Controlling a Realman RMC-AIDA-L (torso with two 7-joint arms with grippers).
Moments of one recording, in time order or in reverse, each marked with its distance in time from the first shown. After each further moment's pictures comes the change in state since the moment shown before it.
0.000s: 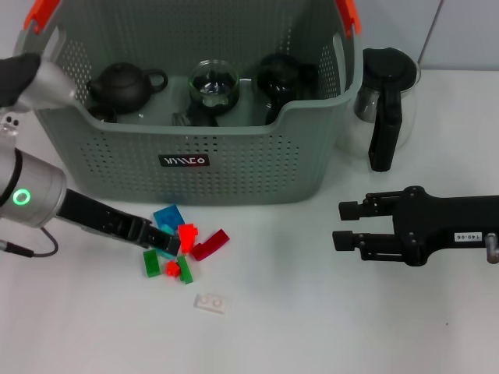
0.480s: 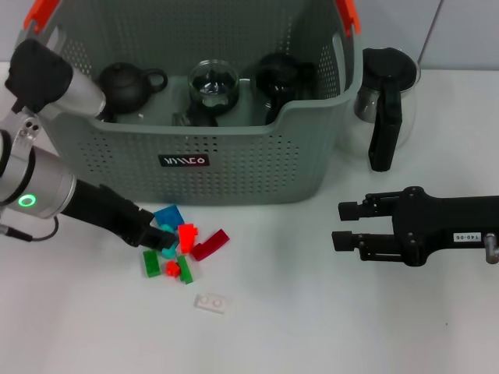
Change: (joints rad) left arm 0.036 -0.002 0.122 0.053 0.004 -0.110 0.309; right arm 0.000 0.001 0.000 0.000 -0.003 0.003 0.002
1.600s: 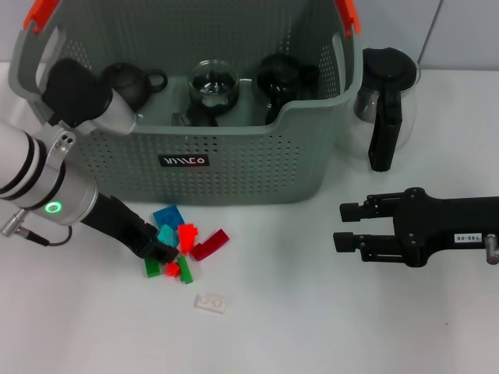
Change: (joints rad) left arm -0.082 0.002 0.030 -0.171 0.097 -0.091 0.004; right arm 0.000 -0.001 0.002 0.000 -0.009 0.003 0.000
